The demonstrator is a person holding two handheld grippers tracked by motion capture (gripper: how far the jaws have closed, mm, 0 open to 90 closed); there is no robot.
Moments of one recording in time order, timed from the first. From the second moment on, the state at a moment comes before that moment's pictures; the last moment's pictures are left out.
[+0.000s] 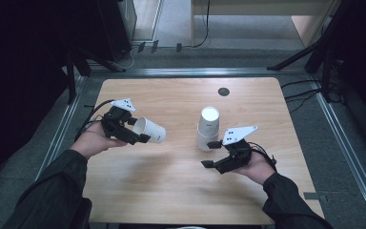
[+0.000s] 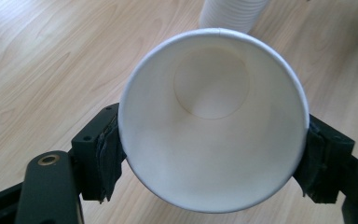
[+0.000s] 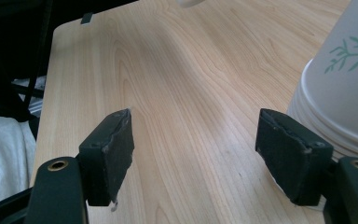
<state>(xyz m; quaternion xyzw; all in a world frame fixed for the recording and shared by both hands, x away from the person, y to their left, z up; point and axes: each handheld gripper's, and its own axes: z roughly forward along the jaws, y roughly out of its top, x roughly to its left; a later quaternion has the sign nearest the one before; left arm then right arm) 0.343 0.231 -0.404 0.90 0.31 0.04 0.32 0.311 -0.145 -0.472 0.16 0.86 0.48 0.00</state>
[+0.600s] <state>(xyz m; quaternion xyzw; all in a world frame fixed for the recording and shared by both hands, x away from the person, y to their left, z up) 0.378 0.242 -0.414 0.90 0.37 0.05 0.21 0.310 -0.144 -0.474 0.16 0.87 0.48 0.00</state>
